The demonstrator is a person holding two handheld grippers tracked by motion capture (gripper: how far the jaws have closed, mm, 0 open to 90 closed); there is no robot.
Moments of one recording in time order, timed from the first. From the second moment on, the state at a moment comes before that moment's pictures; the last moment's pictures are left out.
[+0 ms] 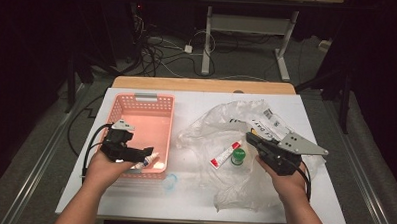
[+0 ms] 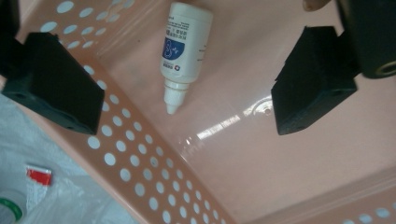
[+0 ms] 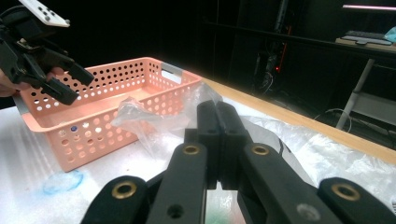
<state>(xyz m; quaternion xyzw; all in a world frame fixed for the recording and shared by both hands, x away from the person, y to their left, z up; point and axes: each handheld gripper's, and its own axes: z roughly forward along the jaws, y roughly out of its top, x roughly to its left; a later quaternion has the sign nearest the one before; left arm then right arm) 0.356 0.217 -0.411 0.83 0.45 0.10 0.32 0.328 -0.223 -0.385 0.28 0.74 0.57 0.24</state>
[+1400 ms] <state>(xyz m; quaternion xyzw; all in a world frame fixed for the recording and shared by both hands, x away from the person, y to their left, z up) 0.408 0.180 -0.445 0.91 0.40 -0.02 0.08 0.328 -0.225 -0.384 0.28 0.73 0.57 0.25</state>
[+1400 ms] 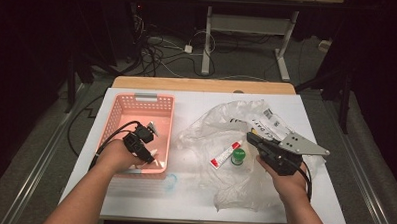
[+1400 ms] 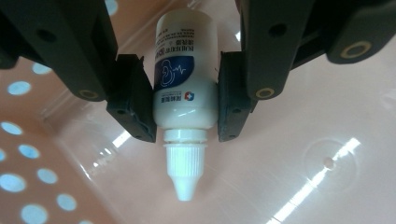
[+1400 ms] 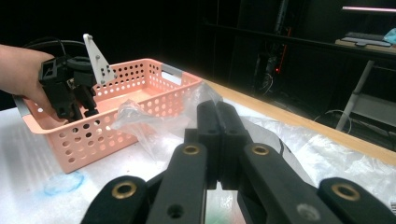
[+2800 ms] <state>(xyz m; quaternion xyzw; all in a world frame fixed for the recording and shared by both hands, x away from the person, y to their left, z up) 0.336 0.200 -0.413 0.85 0.41 0.10 0.33 0.324 -0.218 -0.385 0.27 0.74 0.57 0.24</state>
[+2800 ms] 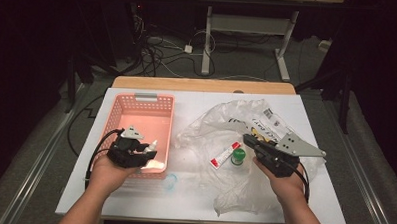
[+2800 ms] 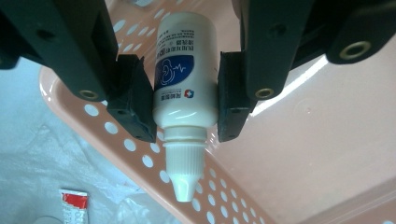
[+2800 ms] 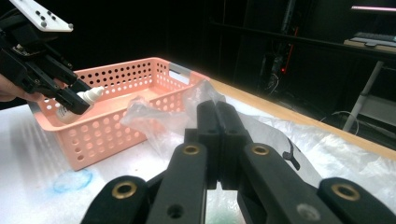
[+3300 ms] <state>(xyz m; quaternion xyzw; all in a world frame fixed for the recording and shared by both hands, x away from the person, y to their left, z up) 0.322 0.196 -0.402 0.81 0.40 0.12 0.41 0.325 -0.217 -0.387 0.27 0.74 0.57 0.23</state>
